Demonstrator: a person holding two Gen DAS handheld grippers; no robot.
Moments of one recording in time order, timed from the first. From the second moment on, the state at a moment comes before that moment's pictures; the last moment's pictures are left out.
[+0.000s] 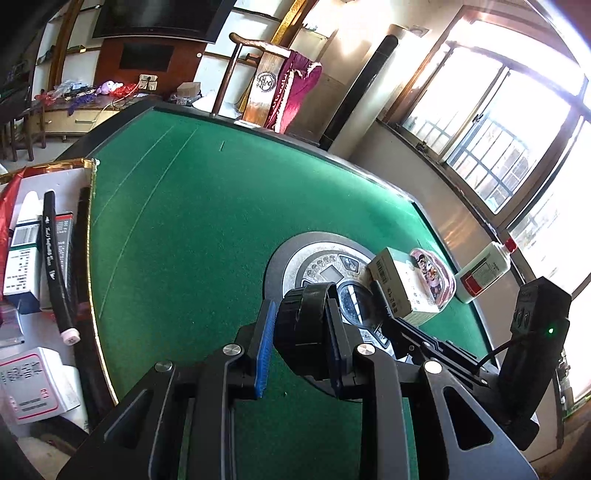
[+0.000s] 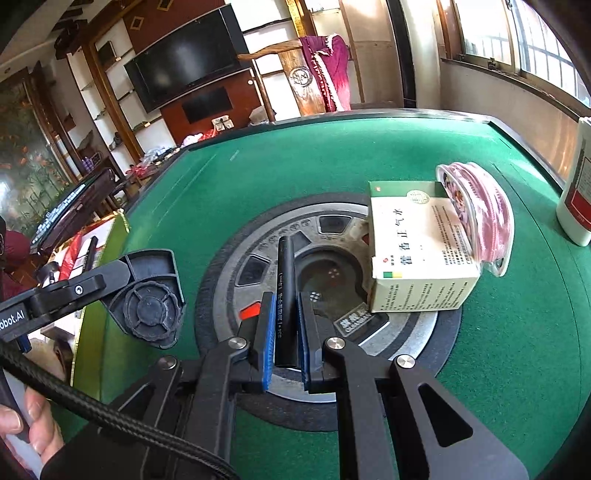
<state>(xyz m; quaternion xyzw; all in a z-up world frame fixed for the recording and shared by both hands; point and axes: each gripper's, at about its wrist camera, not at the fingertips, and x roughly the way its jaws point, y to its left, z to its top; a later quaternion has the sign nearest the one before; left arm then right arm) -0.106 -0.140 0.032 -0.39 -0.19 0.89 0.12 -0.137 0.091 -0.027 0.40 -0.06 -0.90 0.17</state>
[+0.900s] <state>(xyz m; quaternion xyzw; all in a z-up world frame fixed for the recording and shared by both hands) -0.046 -0.251 0.071 -0.31 -0.24 0.92 0.05 -0.082 -0.004 0.005 0.36 -0.04 -0.88 0.31</state>
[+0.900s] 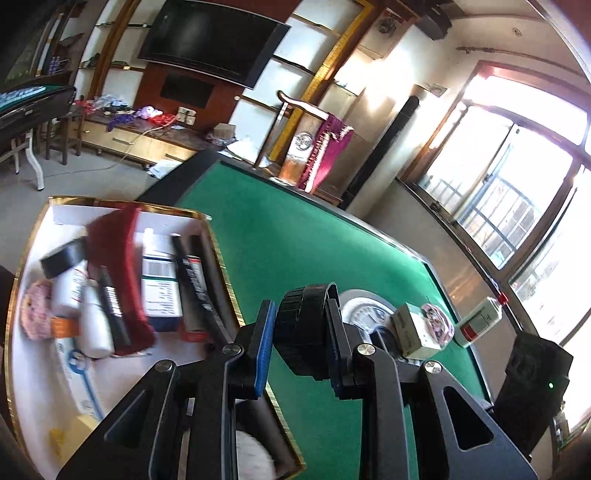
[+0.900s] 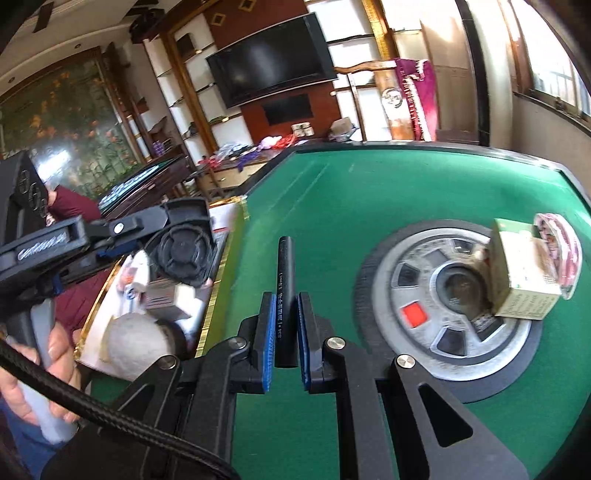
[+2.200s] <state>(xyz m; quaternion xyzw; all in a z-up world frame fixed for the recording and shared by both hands) -0.082 -0.449 0.006 -0.32 -0.34 0.88 -0.05 -0.046 -0.219 -0.029 0.40 0.10 -0.82 0.39</state>
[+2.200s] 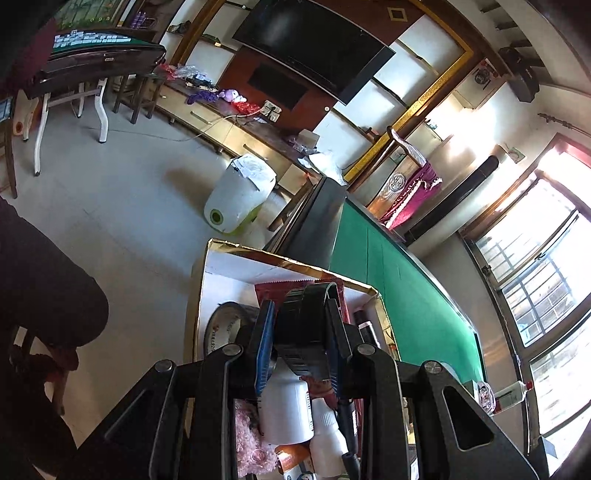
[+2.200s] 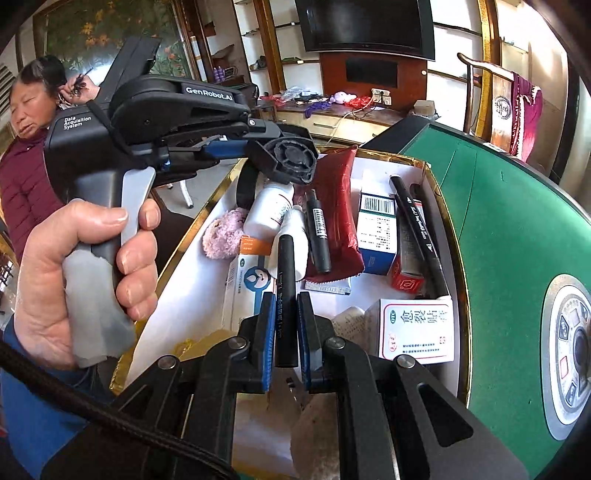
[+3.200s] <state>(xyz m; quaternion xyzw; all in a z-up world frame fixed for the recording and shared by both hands) -0.078 -0.428 0.018 -0.32 -0.29 0.90 -0.05 -0.041 -0.224 -0.026 0.41 0.11 -0.82 0.38</state>
